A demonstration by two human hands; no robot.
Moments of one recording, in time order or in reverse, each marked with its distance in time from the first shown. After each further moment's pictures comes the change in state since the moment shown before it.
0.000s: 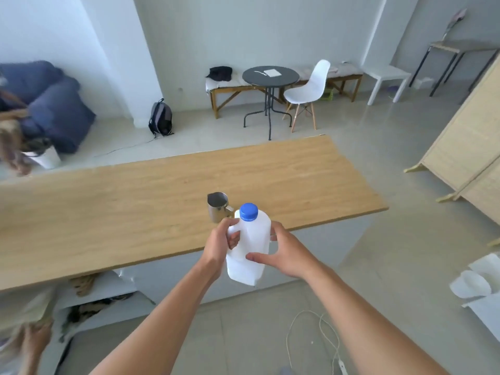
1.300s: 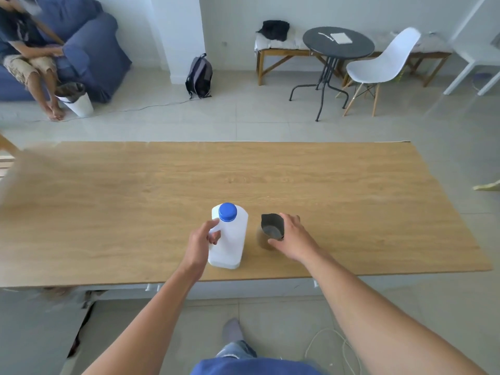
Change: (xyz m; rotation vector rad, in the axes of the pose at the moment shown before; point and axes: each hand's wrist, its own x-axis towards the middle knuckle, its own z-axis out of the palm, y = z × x) left_hand 0.196 0.000 -0.213 -0.023 0.235 -0.076; right_hand 0.319 -0.017 0.100 -0.526 -0.111 0.095
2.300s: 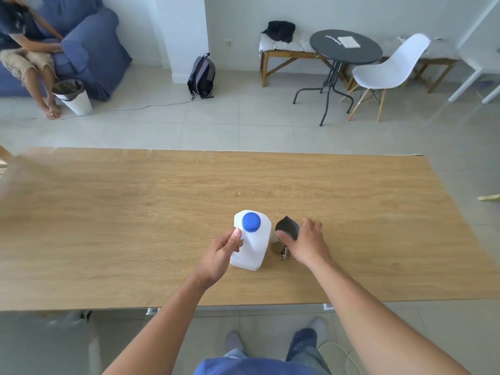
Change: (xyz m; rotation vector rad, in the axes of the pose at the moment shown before) left_hand 0.062 0.005 -0.001 0.275 -0.257 0.301; right_hand 0.054 -0.025 -0.020 0.023 0.179 0.245
